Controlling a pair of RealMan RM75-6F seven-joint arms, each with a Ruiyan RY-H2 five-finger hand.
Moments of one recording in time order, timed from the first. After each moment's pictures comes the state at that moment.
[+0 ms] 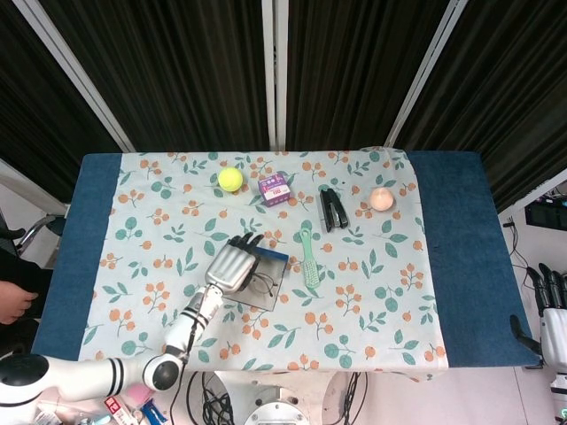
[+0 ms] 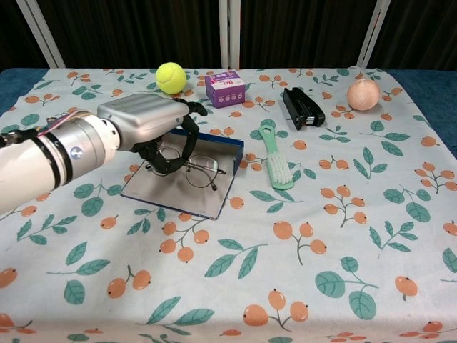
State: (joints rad) left arm -0.78 -1.75 -0.23 -1.50 1.00 0.94 0.75; right arm -0.04 -1.17 0.07 -1.49 -1.46 1.55 0.03
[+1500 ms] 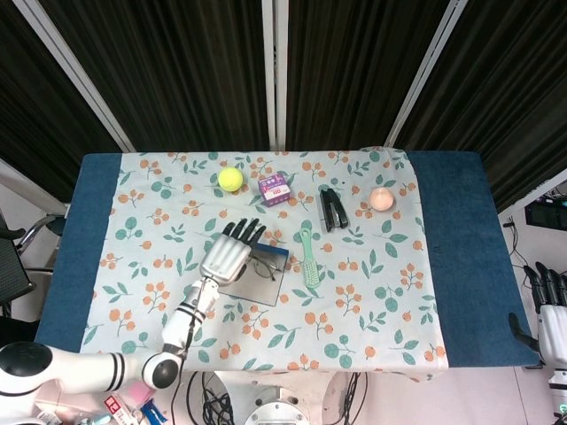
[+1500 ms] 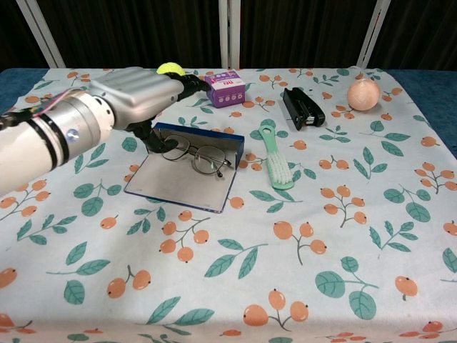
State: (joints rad) left arm -0.84 -1.69 -0.15 -1.55 0.98 1.11 0.79; right arm -0.03 -1.16 0.07 -1.51 -1.44 1.51 0.01
